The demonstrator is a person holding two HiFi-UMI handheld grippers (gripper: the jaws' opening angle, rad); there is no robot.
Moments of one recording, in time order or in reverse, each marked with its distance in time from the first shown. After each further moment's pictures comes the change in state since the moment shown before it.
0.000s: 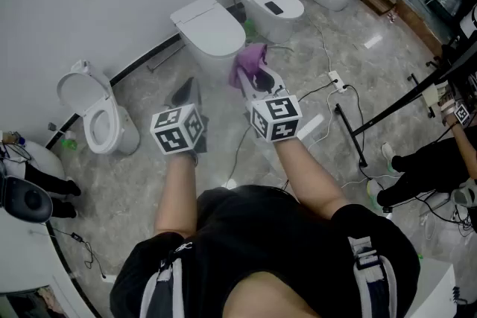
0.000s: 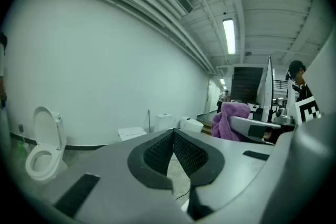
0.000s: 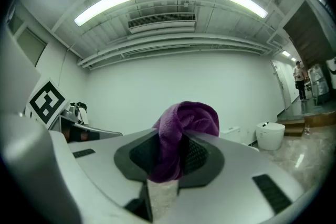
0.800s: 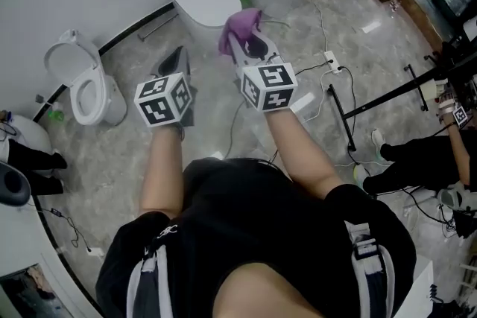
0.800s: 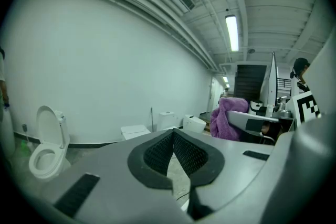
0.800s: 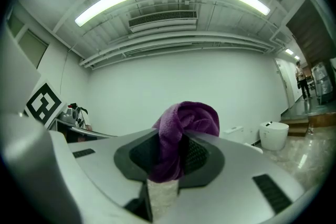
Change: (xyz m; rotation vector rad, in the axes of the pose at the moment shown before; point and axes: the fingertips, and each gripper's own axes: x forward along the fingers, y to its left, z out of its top) left arm 0.015 0.006 -0.006 -0.011 0.015 0.038; right arm 0.024 -0.010 0.001 -0.012 0.014 0.041
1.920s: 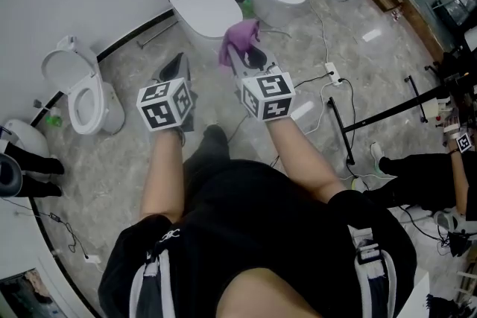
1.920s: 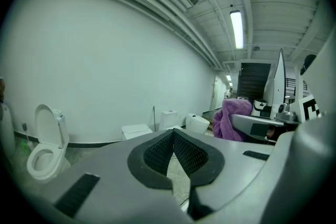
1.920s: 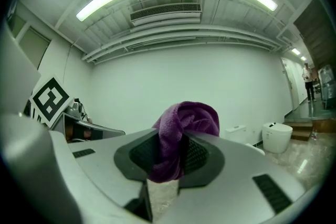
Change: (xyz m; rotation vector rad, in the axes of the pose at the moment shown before) left arm 0.062 0.016 0.001 -0.014 0.021 0.028; right arm 0.045 -0.033 -0.018 -0.037 0.051 0.037
